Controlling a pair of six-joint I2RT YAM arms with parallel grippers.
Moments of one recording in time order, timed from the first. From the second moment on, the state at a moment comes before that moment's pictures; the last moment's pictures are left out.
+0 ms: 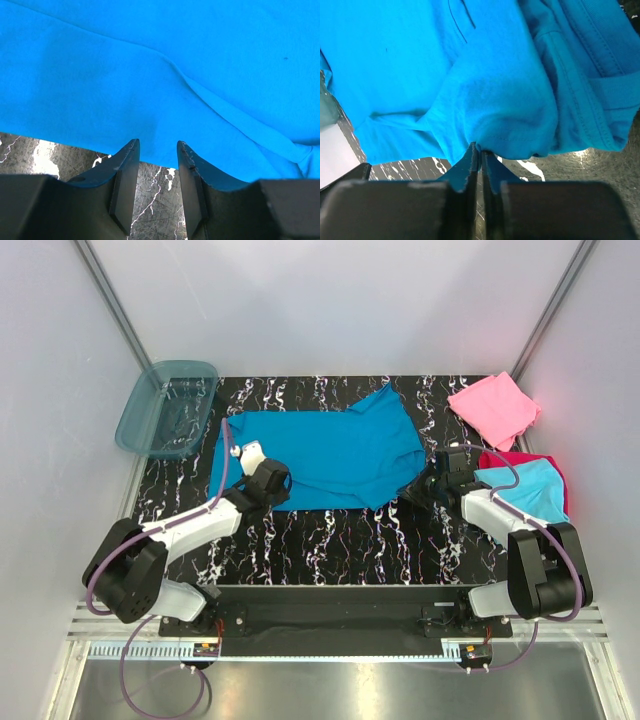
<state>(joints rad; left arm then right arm) -0.63 1.38 0.73 -0.16 -0.48 -0.85 0.20 1.39 0.68 -0.11 -0.20 0.93</state>
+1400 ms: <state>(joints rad) -0.63 1.38 0.73 -0.16 -0.48 -0.84 0.20 1.39 0.67 -0.16 -0.23 0.92</state>
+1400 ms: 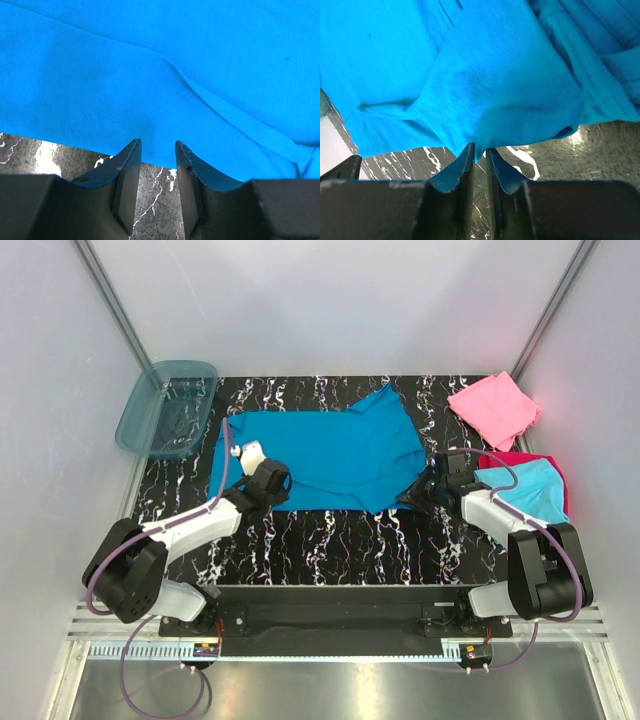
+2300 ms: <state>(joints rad) -0.63 1.36 0.72 -0.17 -0.48 -0.84 0.20 1.58 0.99 -0.17 -0.20 0.91</state>
